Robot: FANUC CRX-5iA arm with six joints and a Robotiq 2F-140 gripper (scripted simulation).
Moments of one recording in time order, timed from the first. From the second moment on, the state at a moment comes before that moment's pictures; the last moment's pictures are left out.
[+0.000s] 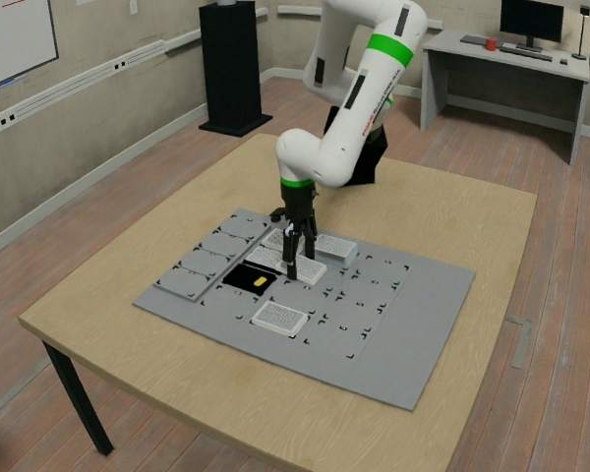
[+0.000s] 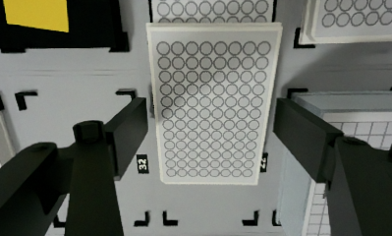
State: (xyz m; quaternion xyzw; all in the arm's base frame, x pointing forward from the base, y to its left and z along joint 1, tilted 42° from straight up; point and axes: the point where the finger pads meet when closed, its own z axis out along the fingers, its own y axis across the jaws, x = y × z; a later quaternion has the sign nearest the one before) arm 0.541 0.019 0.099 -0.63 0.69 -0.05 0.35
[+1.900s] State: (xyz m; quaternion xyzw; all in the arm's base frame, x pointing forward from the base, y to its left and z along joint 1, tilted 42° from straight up) arm 0.541 0.019 0.100 -0.63 0.69 -0.05 0.35
